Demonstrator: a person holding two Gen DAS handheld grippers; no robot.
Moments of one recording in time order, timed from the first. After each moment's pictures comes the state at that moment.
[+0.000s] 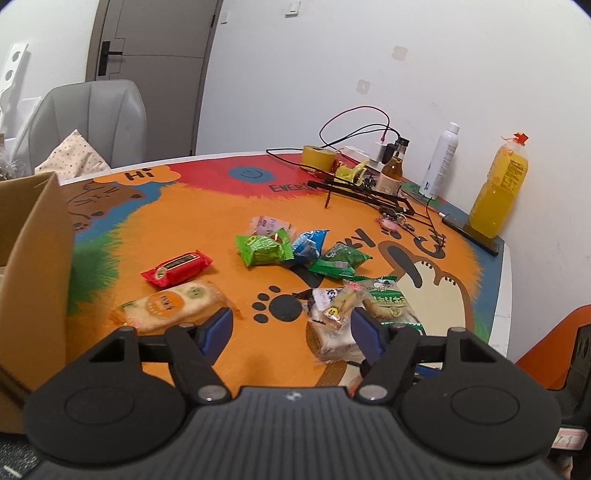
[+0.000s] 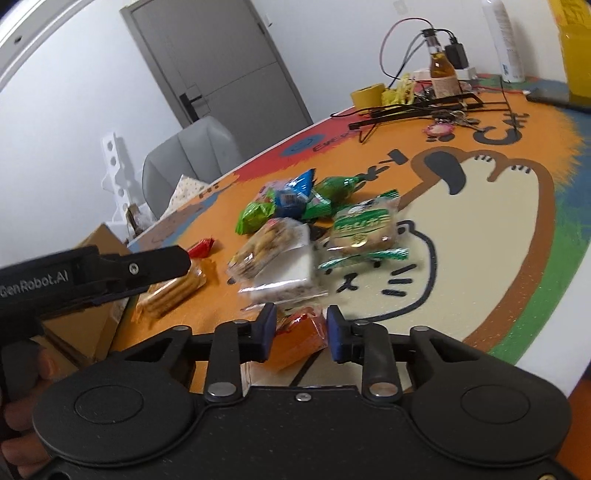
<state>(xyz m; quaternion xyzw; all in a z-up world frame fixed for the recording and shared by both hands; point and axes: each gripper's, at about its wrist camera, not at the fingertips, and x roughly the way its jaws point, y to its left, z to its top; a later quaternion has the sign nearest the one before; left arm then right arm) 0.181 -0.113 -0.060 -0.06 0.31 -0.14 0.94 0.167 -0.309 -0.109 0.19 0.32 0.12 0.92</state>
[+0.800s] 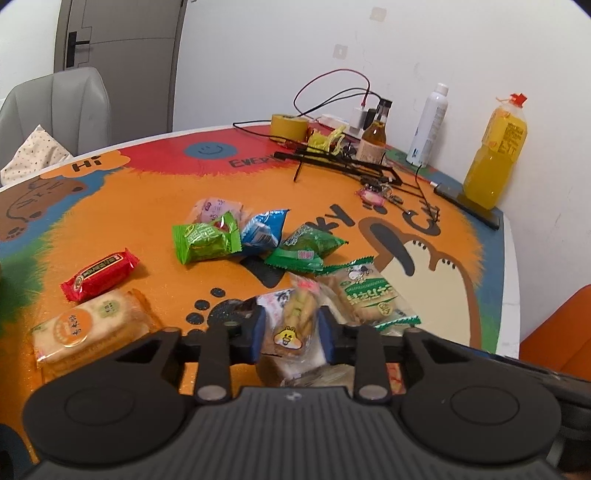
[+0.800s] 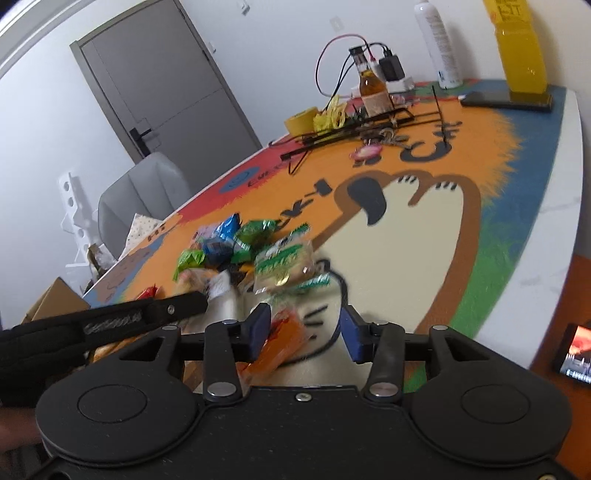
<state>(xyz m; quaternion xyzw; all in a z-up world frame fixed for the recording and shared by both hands) 0.229 -0.166 -0.087 -0.03 0.34 -0.17 0.92 0.174 -0.346 -0.106 0.22 0.31 0.05 0.92</state>
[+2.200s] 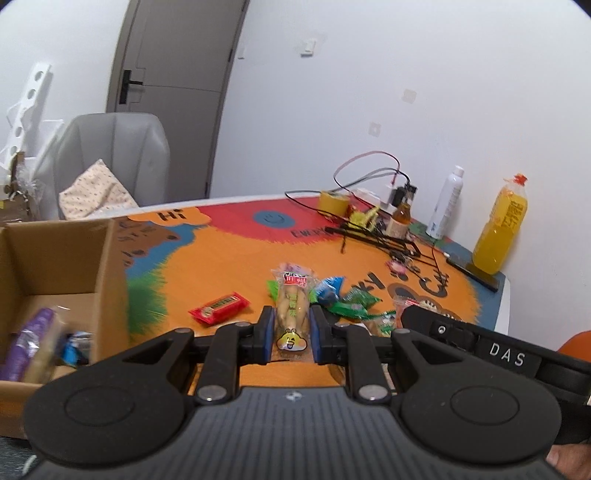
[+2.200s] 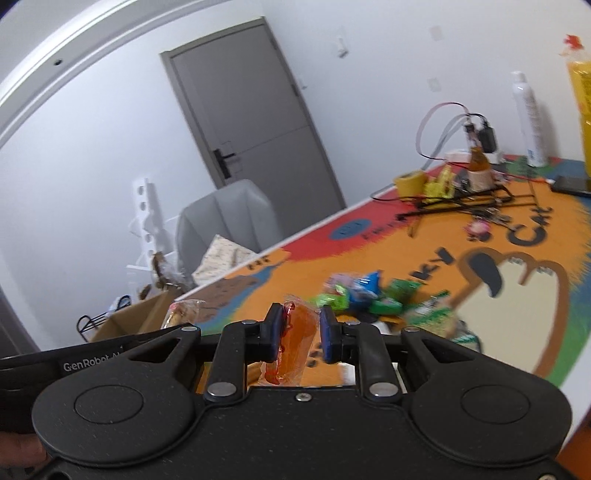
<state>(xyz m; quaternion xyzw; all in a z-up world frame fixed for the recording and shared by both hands) 0.144 -0.070 -0.015 -0.08 0.25 -0.11 0.96 0.148 -0.269 -0.028 0.17 0.21 0.15 0.95</state>
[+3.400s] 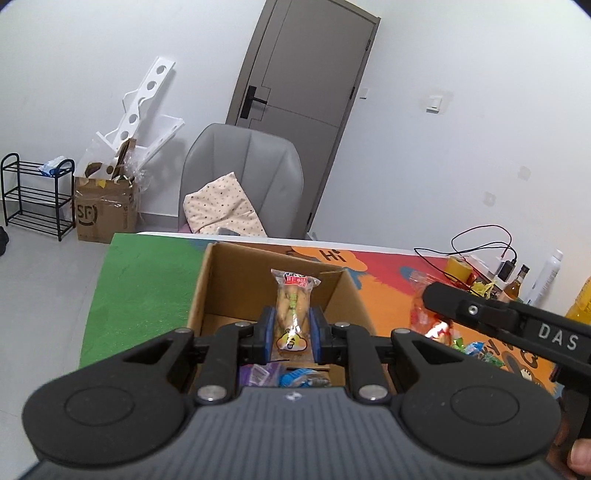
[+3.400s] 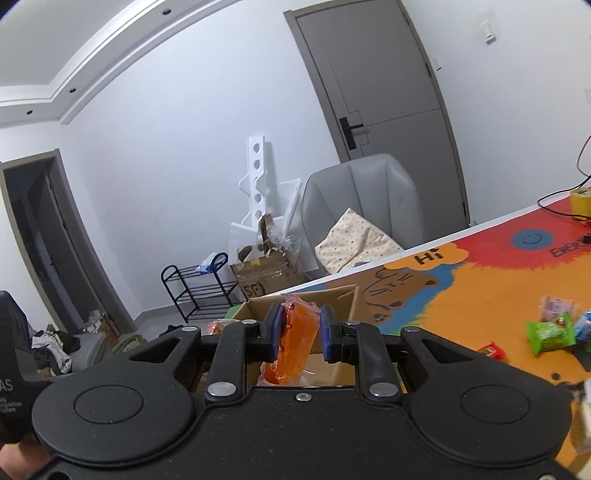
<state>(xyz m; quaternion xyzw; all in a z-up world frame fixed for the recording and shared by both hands) 0.131 0.111 -0.007 -0.15 0.22 0.04 0.96 0.188 -0.093 0.013 0.11 0.21 0.32 0.92</state>
